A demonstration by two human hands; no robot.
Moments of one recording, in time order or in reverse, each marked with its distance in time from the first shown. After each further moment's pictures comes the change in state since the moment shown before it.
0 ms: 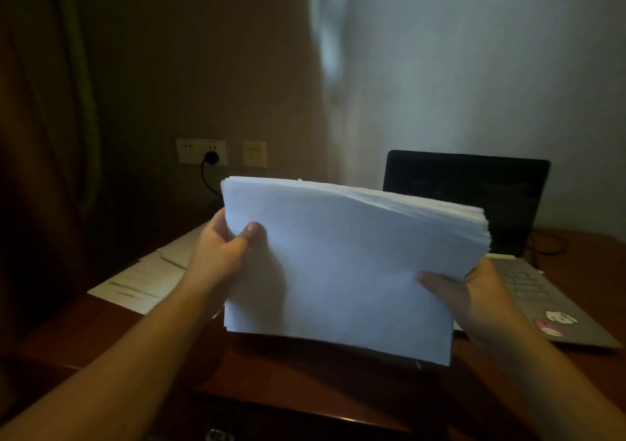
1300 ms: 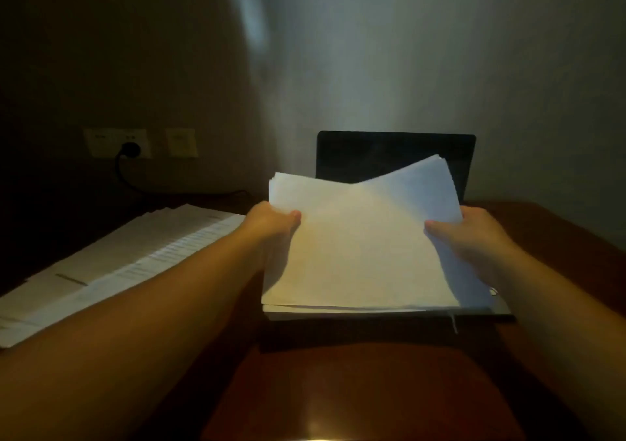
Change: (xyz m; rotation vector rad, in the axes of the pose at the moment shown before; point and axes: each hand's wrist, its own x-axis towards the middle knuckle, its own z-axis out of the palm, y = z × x) left_hand 0.033 0.004 0.186 0.368 -0.192 -0.341; right_hand 0.071 0.003 -0.120 -0.372 0.252 0.253
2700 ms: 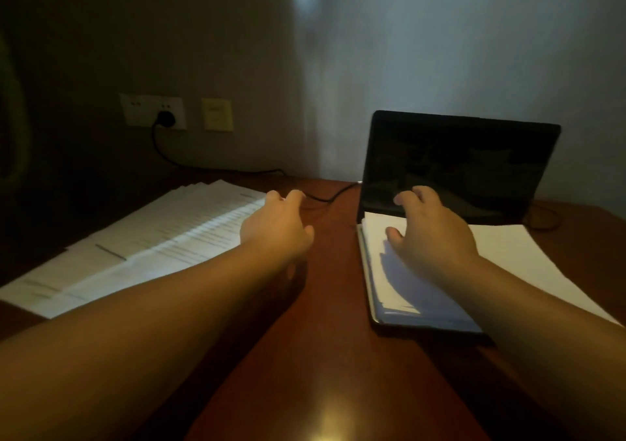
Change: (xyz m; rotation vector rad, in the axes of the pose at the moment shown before) left_hand 0.049 -0.060 -0.042 0.886 0.237 0.416; right_hand 0.025 -0.007 0.130 -0.888 0.106 -0.530
